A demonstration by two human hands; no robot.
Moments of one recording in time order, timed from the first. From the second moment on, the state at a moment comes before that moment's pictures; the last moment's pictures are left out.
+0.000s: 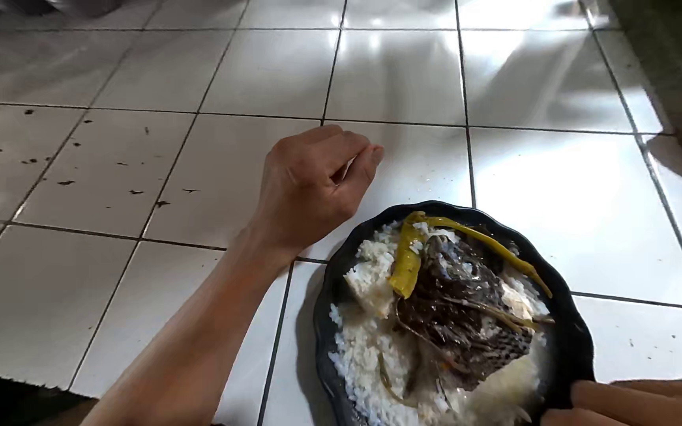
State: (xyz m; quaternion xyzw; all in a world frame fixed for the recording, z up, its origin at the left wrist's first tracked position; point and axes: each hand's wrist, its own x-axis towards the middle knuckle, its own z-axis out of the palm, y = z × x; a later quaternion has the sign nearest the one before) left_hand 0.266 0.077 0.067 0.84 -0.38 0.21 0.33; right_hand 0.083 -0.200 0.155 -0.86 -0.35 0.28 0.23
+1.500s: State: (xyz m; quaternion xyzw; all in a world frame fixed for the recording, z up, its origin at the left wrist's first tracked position) left_hand 0.262 0.070 0.057 0.80 -0.43 0.06 0.41; right_hand 0.090 -0.225 0.169 -0.91 -0.31 0.24 0.10
